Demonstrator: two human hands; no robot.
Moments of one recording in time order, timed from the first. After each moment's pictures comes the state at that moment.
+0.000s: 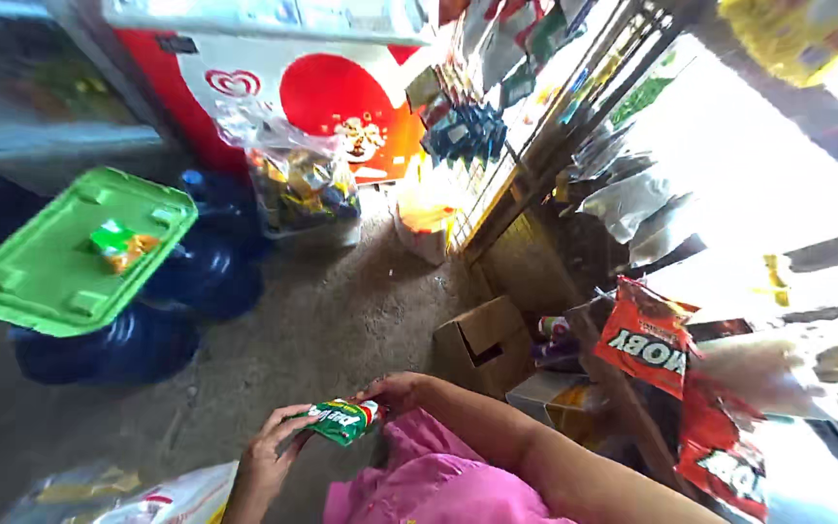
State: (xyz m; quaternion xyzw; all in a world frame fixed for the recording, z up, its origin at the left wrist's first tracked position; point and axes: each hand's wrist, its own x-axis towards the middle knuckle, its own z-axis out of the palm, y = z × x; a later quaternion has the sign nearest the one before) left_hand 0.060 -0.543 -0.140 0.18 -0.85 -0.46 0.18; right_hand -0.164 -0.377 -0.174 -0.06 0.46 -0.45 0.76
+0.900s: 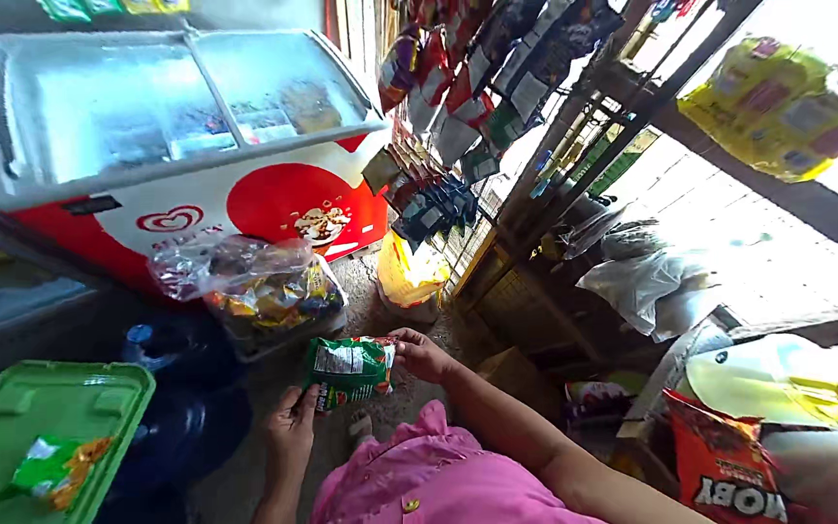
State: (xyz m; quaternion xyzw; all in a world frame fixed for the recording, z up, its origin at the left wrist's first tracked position) left_hand -0.278 -0.696 -0.072 0.21 -0.72 -0.60 0.27; right_hand -0.447 -0.494 -0.107 -0.13 0.35 -0.83 0.42
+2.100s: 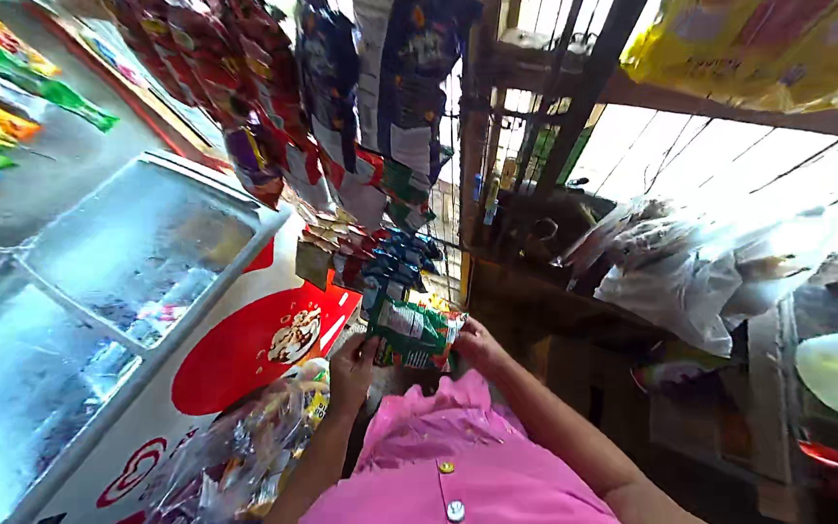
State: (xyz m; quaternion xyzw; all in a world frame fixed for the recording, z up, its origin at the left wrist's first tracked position) left_hand -0.671 -0.660 0.002 -0.07 -0.83 -0.56 0.01; right_hand -0.644 -0.427 -0.064 0.02 0.45 -0.89 0.06
